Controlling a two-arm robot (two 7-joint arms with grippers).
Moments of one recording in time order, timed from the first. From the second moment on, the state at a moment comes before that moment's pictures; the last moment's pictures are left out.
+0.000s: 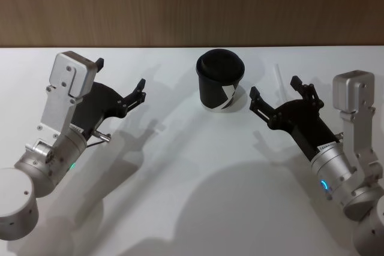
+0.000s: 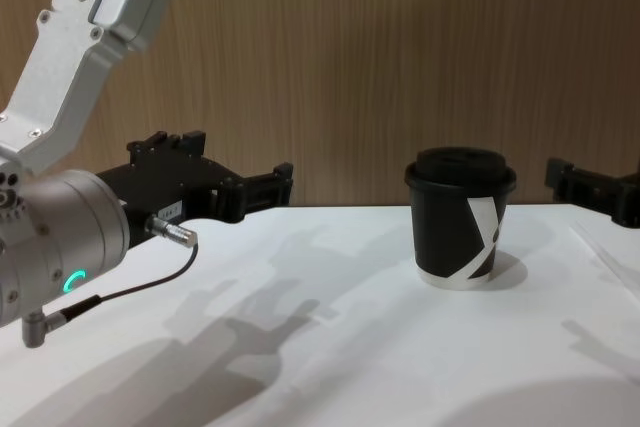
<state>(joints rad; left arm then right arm) -0.24 0.38 0.45 -1.63 -0.20 0.01 -0.01 -0.01 0.34 -0.23 -1.77 0.29 0.03 0.07</state>
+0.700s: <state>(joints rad) -0.24 0.38 0.45 -1.63 -0.20 0.01 -0.01 -0.01 0.34 -0.23 -1.77 0.29 0.03 0.07</state>
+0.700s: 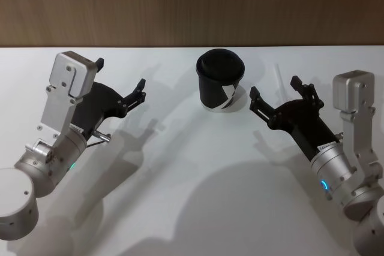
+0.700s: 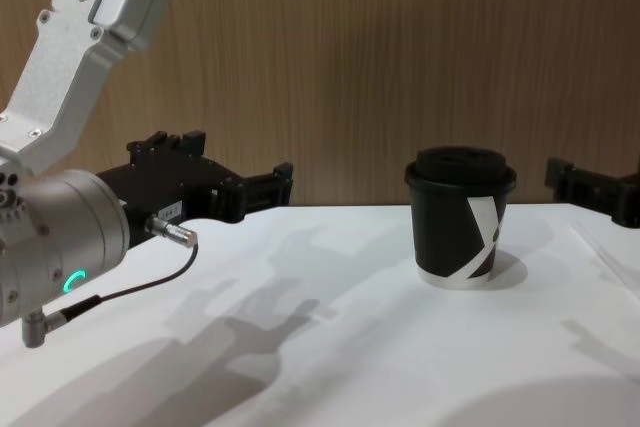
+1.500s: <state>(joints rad) -0.24 0.38 0.45 -1.63 -0.20 0.01 -0.01 -0.01 0.34 -0.23 -1.77 0.29 0.03 0.07</state>
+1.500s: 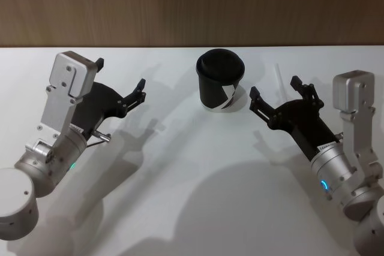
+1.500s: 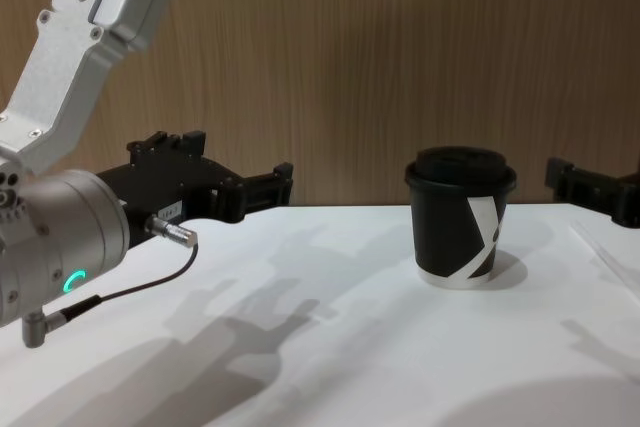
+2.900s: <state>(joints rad) -0.24 0.38 0.45 -1.63 -0.20 0.01 -0.01 0.03 0.32 -0.19 -1.69 0.27 0.08 0.04</state>
